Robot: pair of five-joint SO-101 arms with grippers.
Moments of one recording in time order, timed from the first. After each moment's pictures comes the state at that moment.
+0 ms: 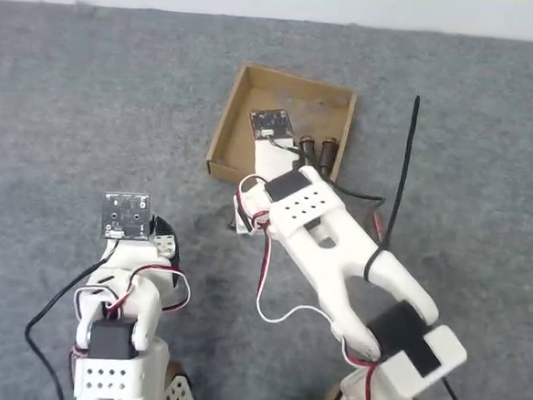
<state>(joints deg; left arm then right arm) -8.3 -103.3 97.1 57.8 5.0 -39.7 4.6 18.2 57.8 -24.0</state>
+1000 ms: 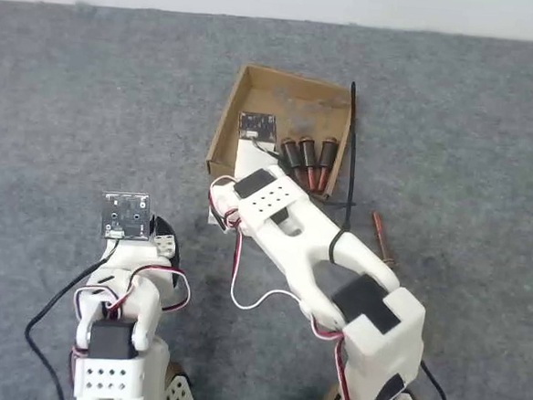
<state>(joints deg) -8.3 -103.3 97.1 57.8 5.0 -43.9 19.3 9.7 51.4 -38.9</state>
